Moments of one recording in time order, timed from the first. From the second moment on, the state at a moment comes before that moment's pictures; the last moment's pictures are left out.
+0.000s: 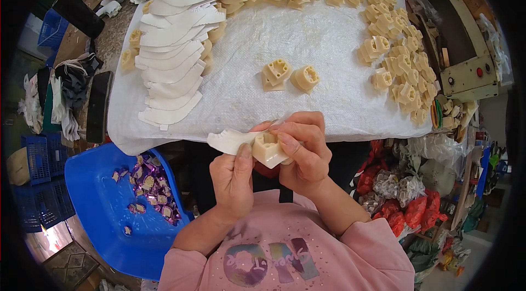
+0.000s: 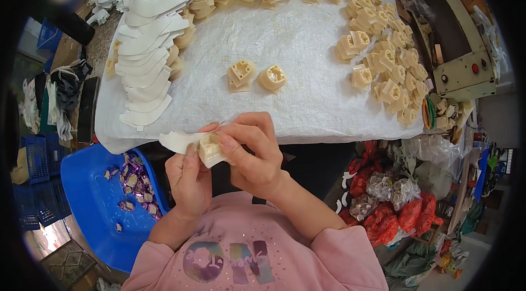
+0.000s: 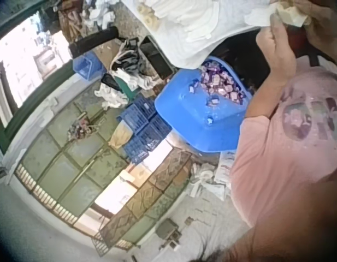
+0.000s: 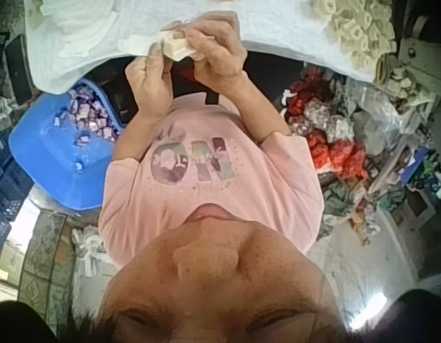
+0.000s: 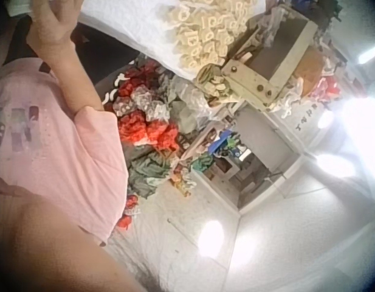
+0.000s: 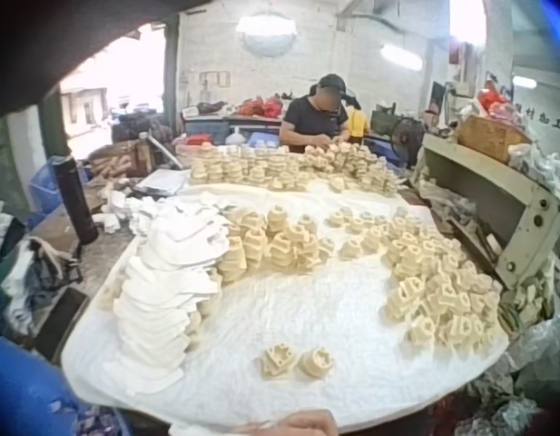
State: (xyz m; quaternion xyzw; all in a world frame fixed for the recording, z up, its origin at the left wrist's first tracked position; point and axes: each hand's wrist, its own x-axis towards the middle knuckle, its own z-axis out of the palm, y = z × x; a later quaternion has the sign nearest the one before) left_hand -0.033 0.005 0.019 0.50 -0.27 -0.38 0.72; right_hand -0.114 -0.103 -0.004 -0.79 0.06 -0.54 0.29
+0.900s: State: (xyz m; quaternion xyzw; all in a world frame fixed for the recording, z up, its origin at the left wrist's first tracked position) left_hand -0.019 -0.001 0.006 0.69 -0.49 -0.04 0.54; right_hand -0.121 -0.111 0.026 -0.93 0.12 -0.30 0.14
